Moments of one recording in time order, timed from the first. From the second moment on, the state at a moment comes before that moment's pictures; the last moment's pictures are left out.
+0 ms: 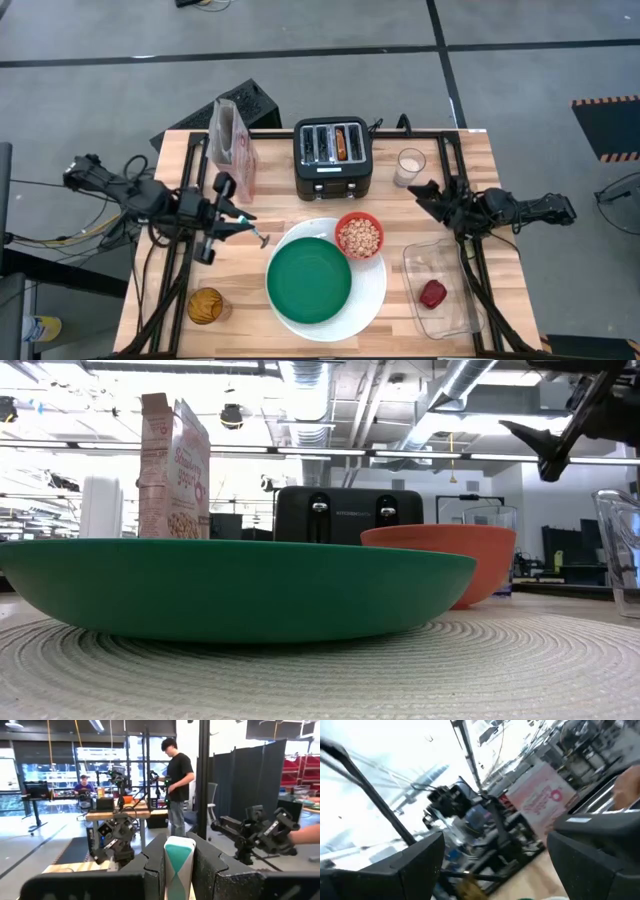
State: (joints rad) left arm -0.42 0.82 0.87 0.11 -0.27 0.05; right arm 0.12 0.01 0.01 0.37 0.29 0.67
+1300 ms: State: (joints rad) left arm -0.29 0.94 0.87 0.22 -0.08 0.23; right arm 0.12 0.51 0.50 0.40 0.26 1.07
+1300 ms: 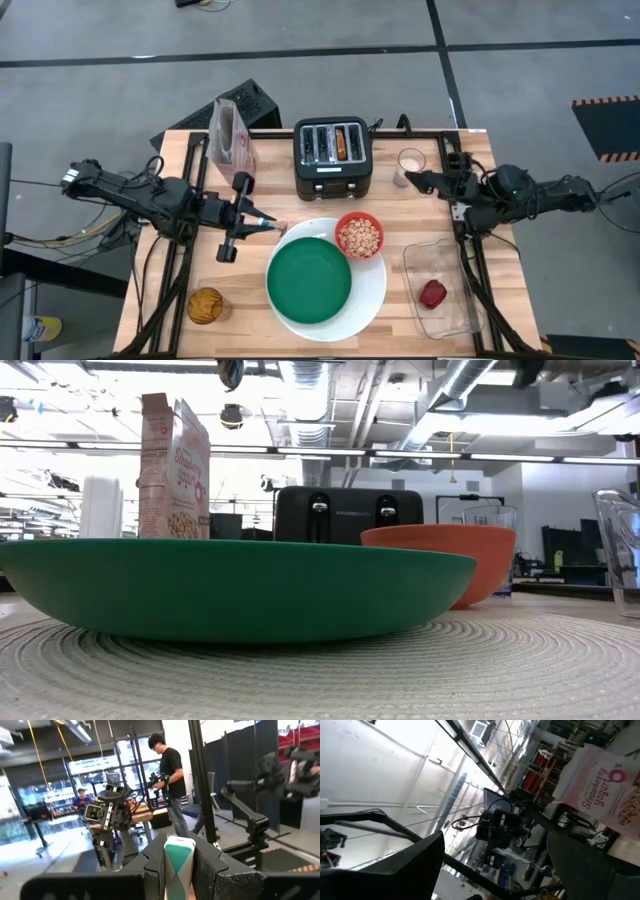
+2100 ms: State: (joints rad) left arm -0.29 0.97 0.87 0.15 0.08 0.53; right arm 0.24 1.29 0.94 0.41 0.27 1.68
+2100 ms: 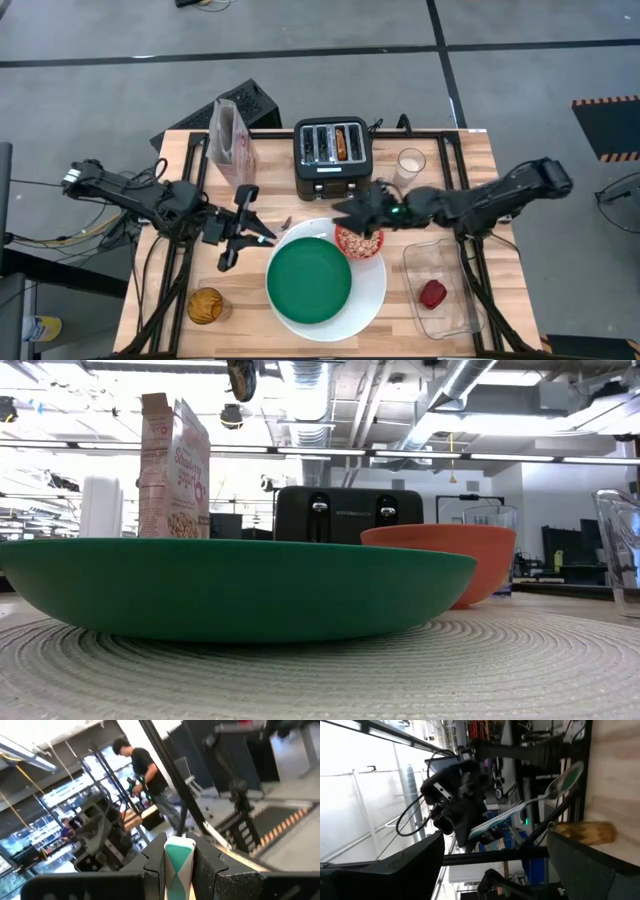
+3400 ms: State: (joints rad) left arm -0.35 1.02 0.87 0.09 0.10 0.73; right arm 0.24 1.80 1.43 0.37 0.10 1.83
